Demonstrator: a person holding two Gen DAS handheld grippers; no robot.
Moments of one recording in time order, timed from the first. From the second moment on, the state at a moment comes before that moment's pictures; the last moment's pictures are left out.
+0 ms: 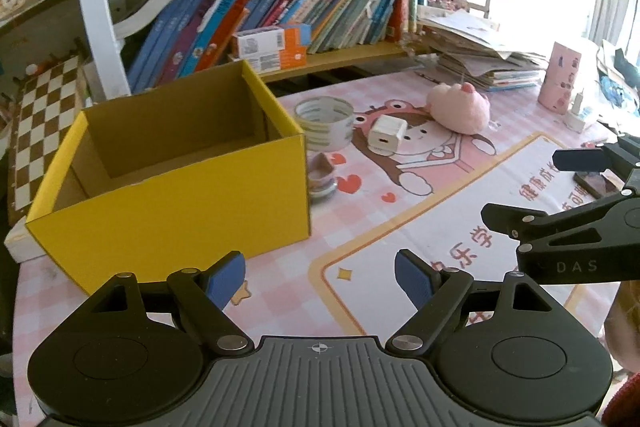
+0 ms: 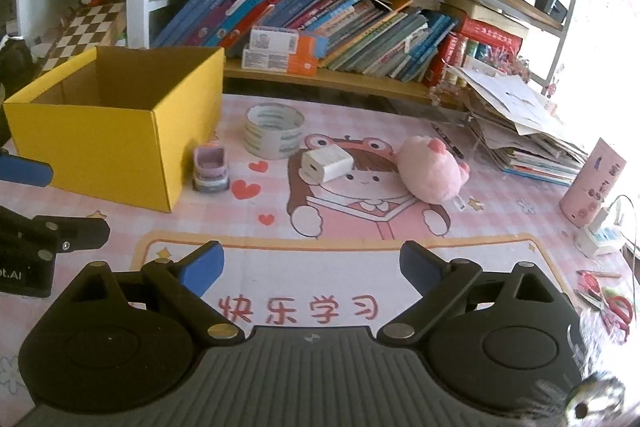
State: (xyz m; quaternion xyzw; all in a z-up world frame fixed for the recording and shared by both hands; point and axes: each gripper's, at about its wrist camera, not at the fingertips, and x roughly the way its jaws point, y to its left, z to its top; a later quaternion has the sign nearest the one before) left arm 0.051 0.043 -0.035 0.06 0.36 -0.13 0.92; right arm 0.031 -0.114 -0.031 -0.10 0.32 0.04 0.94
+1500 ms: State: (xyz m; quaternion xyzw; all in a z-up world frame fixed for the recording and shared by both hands) left arm 0.099 -0.038 -0.051 0.08 0.39 -0.12 0.91; right arm 0.088 -0.195 -0.047 -0.09 0.35 0.06 0.93
